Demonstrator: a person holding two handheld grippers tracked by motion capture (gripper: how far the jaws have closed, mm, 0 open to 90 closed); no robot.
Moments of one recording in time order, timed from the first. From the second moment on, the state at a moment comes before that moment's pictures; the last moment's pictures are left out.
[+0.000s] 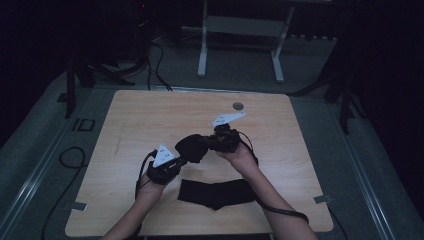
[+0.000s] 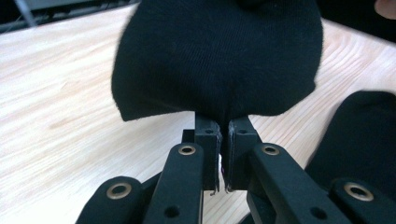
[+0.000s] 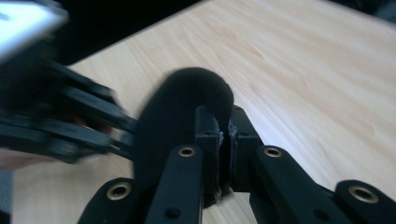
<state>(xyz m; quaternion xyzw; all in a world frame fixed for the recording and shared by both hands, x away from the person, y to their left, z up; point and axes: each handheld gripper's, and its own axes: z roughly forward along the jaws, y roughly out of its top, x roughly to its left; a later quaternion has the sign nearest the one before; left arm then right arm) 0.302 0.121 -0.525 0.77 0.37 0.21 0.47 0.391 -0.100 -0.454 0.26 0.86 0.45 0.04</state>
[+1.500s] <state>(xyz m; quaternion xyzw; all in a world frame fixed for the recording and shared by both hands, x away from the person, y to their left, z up) 0.300 0.110 -0.518 0.77 0.35 0.18 0.49 0.383 -0.113 -0.484 0.26 0.86 0.44 -0.04</state>
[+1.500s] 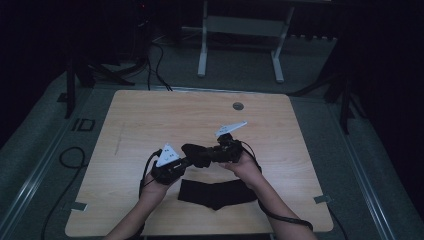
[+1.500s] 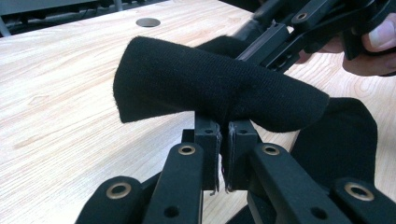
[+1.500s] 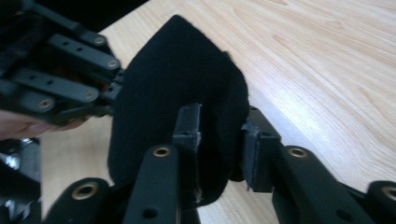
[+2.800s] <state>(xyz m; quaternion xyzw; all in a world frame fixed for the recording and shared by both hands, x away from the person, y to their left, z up) 0.309 0.149 -0.539 0.71 0.46 0.28 0.46 0.366 -0.113 -0.345 0.20 0.81 0.55 -0.01</state>
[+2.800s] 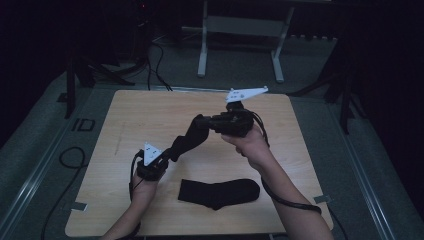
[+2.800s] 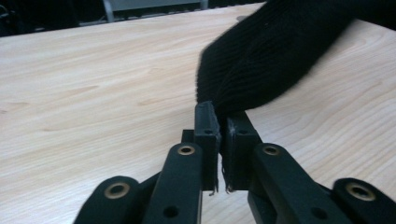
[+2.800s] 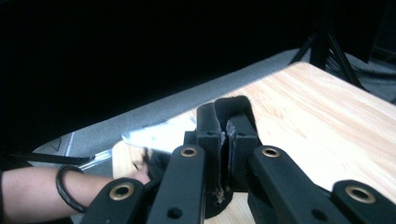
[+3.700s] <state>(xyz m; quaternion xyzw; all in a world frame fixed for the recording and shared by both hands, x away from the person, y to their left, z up) 0.312 0.100 -0.558 0.81 0.39 0.27 0.33 0.425 -0.249 -0.531 0.44 0.83 0.35 0.01</state>
